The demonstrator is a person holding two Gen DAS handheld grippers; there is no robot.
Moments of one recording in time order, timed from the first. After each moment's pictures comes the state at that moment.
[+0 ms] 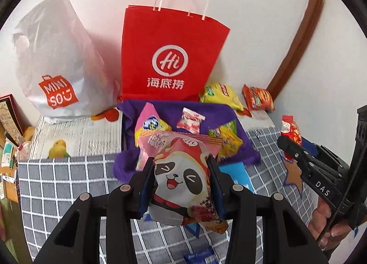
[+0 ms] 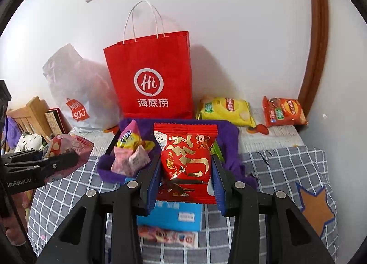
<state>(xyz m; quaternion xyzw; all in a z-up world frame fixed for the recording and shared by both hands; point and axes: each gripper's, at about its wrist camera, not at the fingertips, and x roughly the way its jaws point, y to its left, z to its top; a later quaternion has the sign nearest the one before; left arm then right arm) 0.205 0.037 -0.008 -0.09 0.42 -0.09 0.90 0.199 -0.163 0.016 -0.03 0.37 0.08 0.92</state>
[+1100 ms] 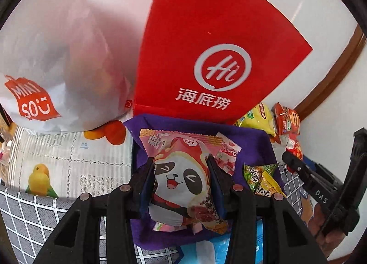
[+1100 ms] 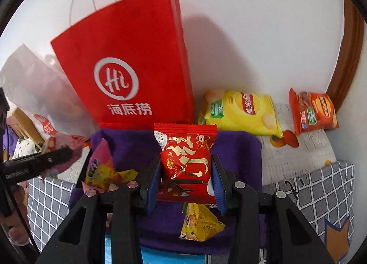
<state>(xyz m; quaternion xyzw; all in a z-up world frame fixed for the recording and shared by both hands) 0.340 0.084 -0.068 -0.16 0.46 -0.06 0.87 0.352 -0.152 -0.048 -0.01 0.44 0.08 0.90</state>
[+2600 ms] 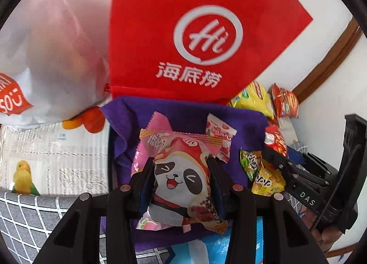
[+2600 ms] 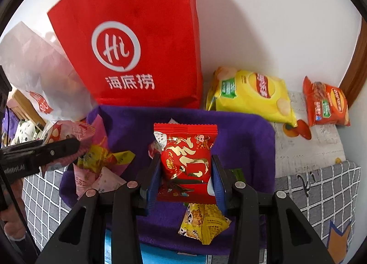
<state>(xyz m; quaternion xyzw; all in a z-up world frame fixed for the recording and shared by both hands) 0.350 0.052 -0.095 -0.13 0.50 -0.10 0.85 0.362 -0.141 -0.083 -0.04 0.48 0.11 0.87</state>
